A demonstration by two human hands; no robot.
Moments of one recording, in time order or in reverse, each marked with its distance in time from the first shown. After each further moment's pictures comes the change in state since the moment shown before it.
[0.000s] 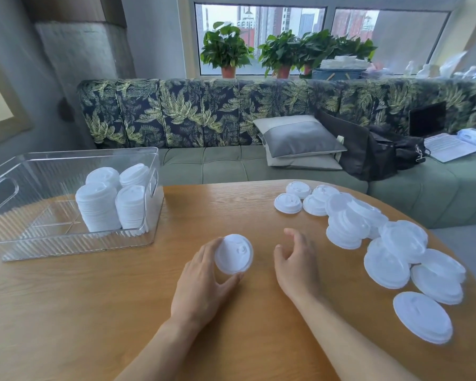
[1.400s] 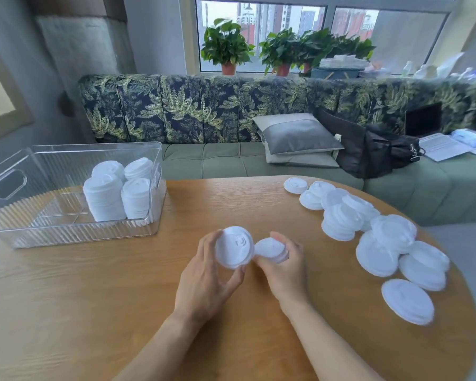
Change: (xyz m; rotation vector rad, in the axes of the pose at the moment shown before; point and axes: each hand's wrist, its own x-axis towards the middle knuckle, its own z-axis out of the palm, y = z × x) left_hand -0.022 0.016 -0.010 -0.047 0.095 0.104; right_hand -0.044 -0.017 0.001 0.463 -0.024 0.161
